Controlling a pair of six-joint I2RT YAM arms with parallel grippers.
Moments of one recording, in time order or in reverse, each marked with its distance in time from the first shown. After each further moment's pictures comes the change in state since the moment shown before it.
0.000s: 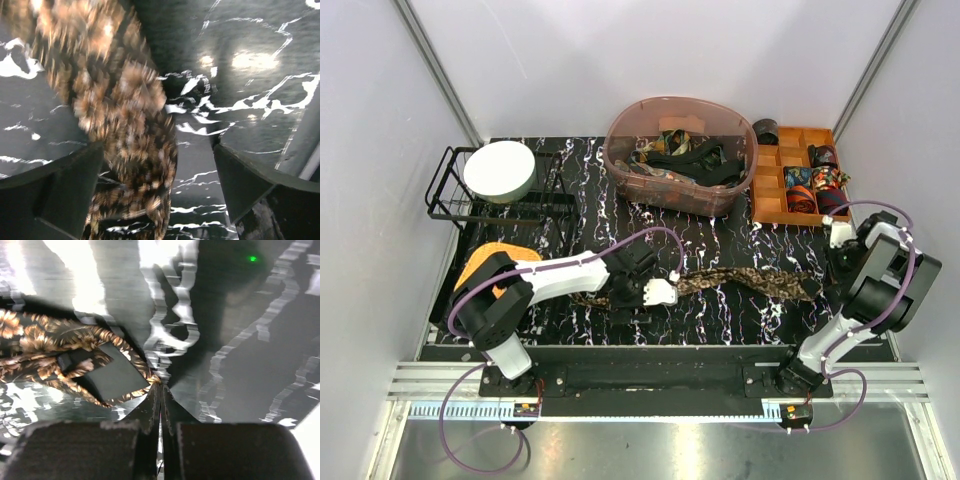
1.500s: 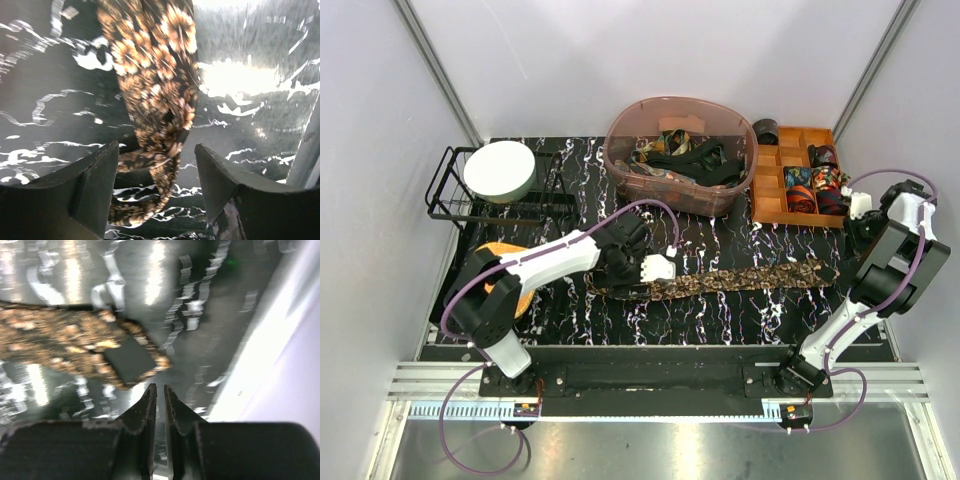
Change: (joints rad) left arm 0.127 -0.005 0.144 -0.106 0.109 0.137; right arm -0.036 0.171 0.426 -0.214 0.010 -0.090
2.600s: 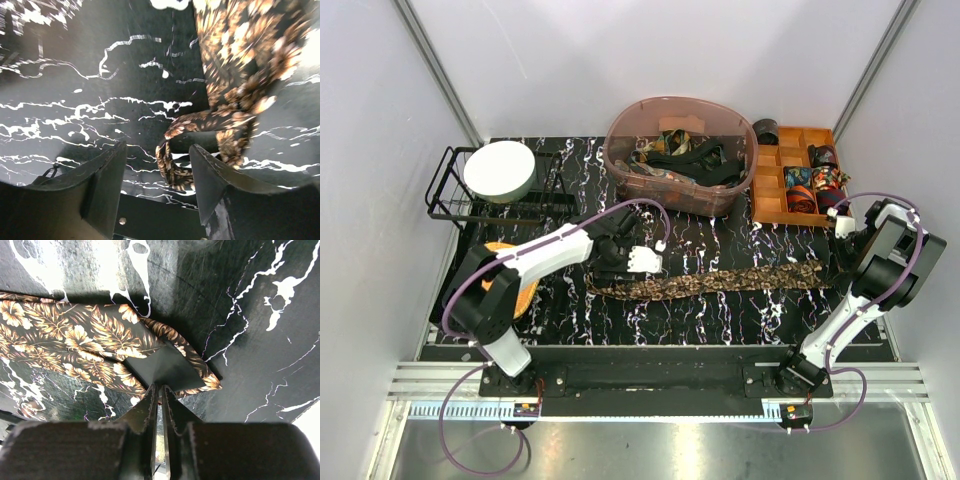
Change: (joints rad) left arm 0.086 -0.014 0.004 0.041 -0.186 0.194; right arm 0.008 0.071 -0.137 0.001 -0.012 0.086
